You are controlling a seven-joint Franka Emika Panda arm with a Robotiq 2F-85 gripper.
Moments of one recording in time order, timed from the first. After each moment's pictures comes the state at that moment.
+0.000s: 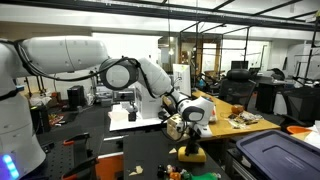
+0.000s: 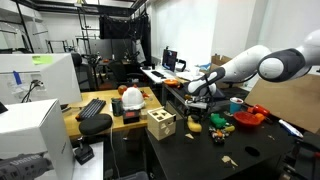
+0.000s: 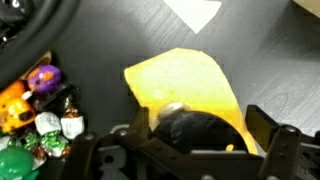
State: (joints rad) arm -0.22 1.44 0.01 -0.87 0.20 2.17 0.78
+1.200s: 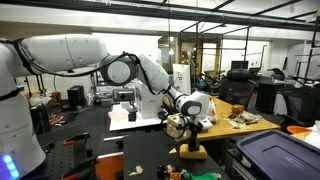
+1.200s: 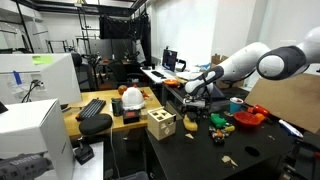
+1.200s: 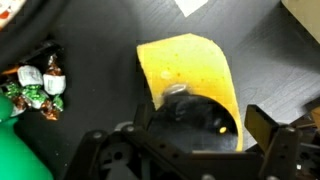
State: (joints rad) arm -0.17 1.41 -0.01 -0.89 0.11 2.24 0.69
